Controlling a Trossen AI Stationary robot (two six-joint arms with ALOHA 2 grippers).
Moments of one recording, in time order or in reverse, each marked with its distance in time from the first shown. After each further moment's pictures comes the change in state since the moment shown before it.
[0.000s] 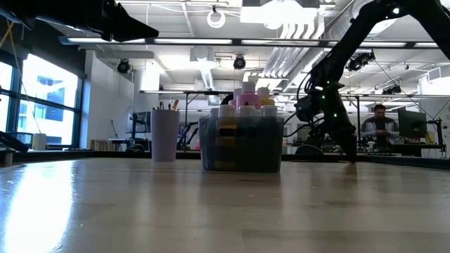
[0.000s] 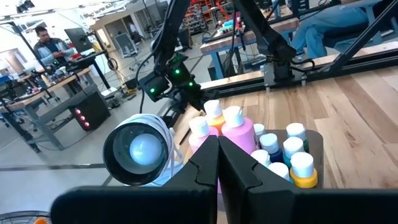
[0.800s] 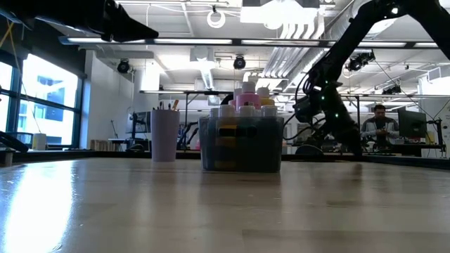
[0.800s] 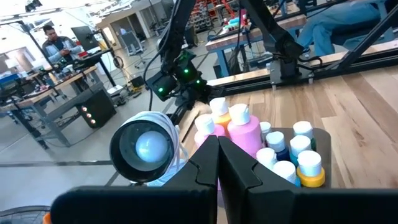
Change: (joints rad) left arm 0.000 0.000 0.000 -0.001 -0.026 0.004; right arm 0.021 0.000 -0.002 -0.041 0.155 0.060
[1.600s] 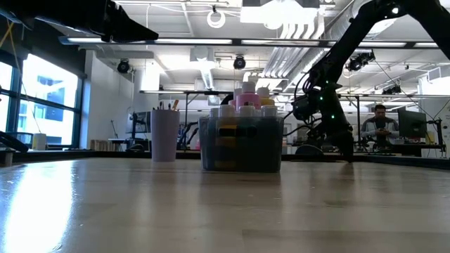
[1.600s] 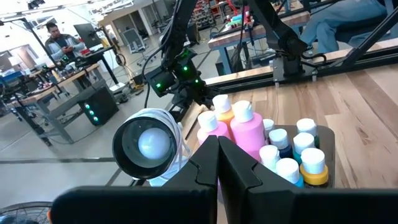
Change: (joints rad) left arm 0.000 0.000 0.000 -0.007 -0.015 -0.001; right arm -0.002 0.000 0.000 0.145 -0.065 -0.029
